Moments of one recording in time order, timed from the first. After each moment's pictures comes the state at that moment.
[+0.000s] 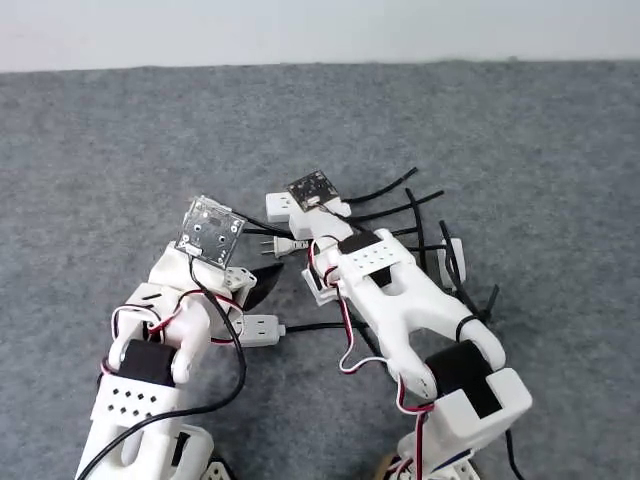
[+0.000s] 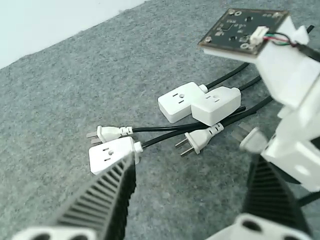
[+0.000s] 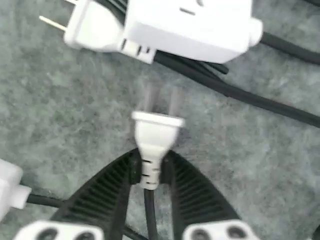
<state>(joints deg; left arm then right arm) 6.5 -59.9 68.6 41.3 -7.4 -27.6 7.1 30.0 44.7 4.3</state>
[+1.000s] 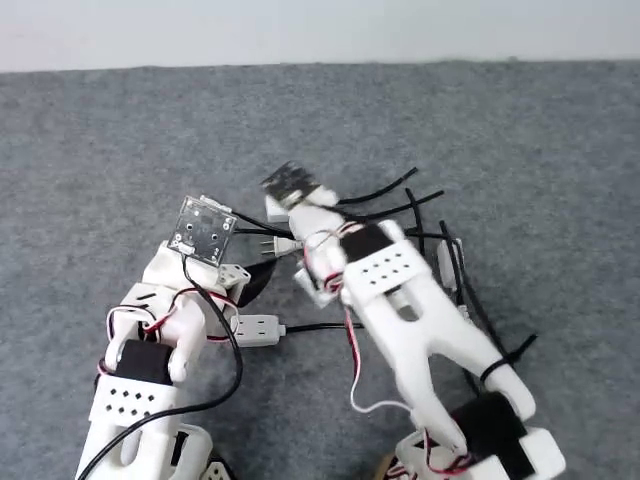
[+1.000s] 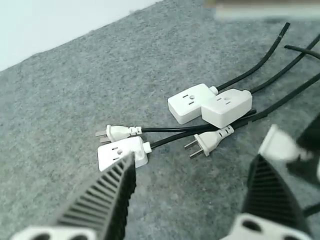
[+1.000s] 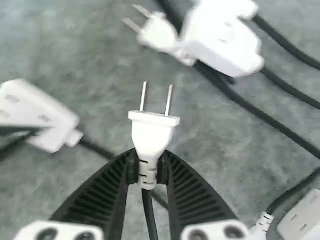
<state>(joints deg) 4.7 -59.9 69.1 40.0 -7.4 -32.1 -9.7 27.3 61.2 14.4</state>
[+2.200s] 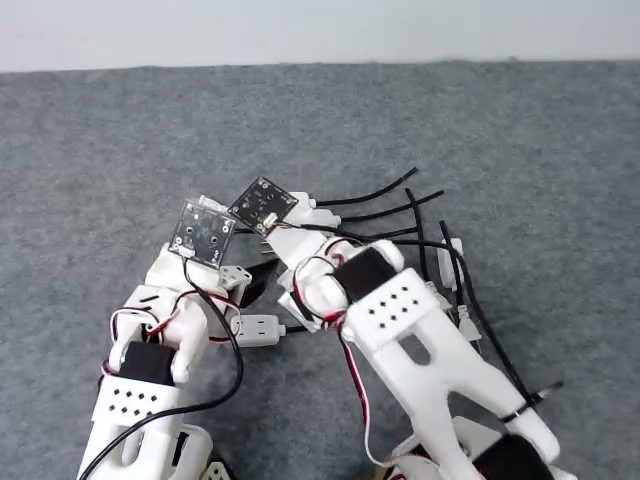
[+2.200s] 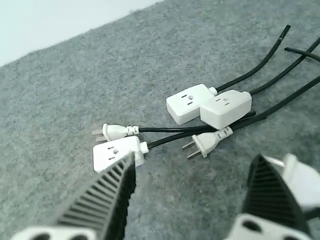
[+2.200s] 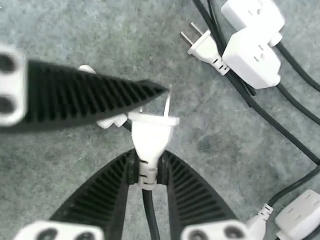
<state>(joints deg) 4.9 -59.9 71.7 37.0 -5.8 -38.9 -23.8 27.3 71.0 14.5</state>
